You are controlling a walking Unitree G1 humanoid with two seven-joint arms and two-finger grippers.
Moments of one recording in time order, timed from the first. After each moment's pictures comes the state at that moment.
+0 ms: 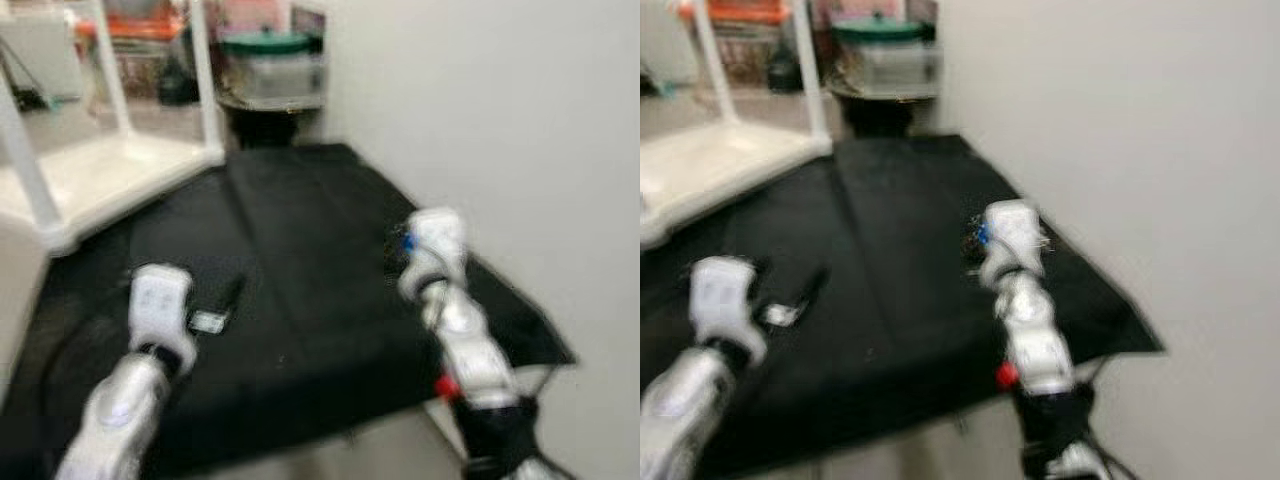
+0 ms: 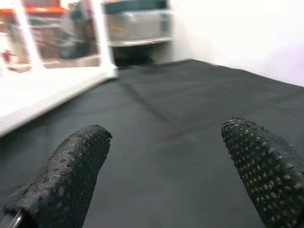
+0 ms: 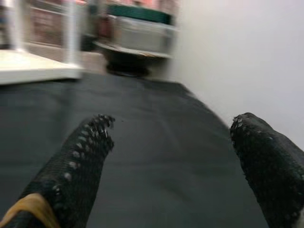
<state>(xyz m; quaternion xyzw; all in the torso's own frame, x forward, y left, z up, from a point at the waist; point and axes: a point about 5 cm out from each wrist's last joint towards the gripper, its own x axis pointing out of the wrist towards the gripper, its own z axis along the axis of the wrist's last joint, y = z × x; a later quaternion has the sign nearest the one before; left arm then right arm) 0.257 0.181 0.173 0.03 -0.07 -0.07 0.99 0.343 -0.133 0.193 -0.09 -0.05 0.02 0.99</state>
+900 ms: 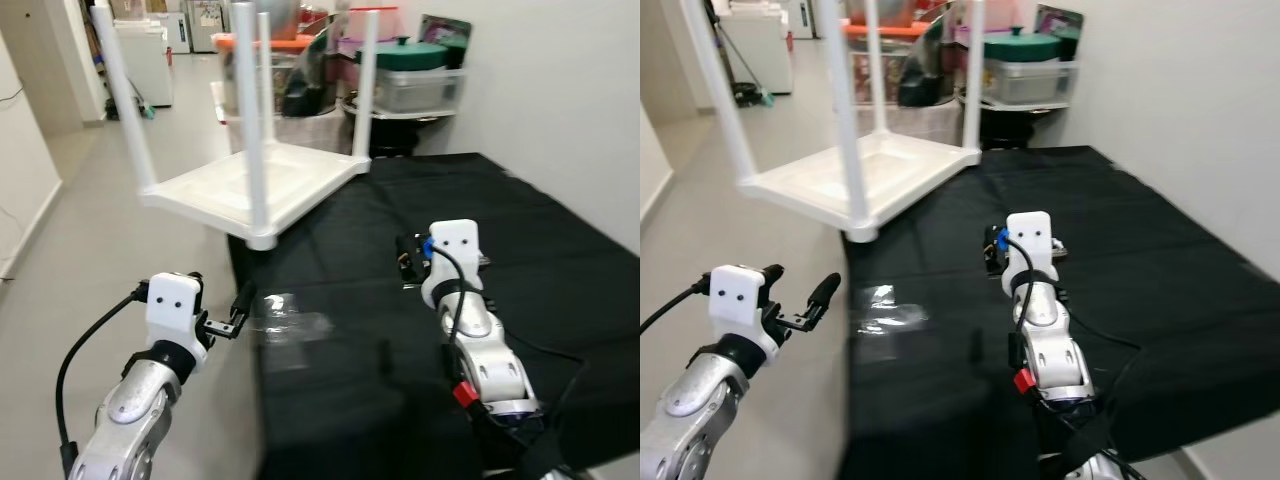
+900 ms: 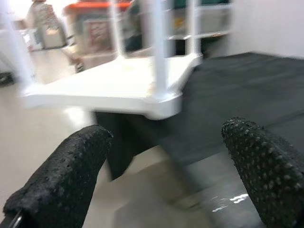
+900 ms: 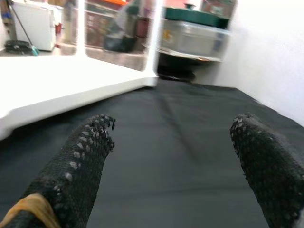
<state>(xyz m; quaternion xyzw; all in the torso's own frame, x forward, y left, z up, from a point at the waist) 0.263 0.175 0.177 0.03 -0.08 -0.08 0.99 0.345 -0.157 0.190 -0.09 -0.03 -0.03 0.99</state>
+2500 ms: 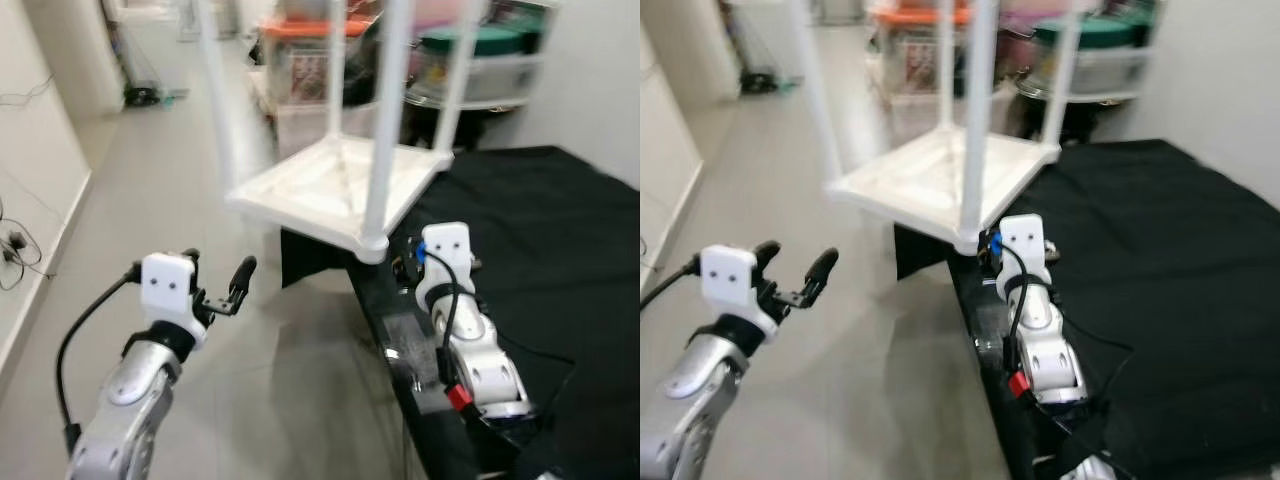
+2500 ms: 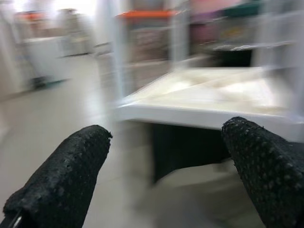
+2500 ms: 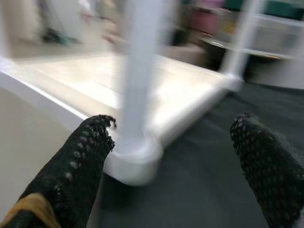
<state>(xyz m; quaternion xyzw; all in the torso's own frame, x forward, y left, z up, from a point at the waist) 0.268 0.184 0.190 0.02 -0.12 -0.06 0.99 0.348 -0.132 0.196 -0.09 -0.05 0.02 0.99</state>
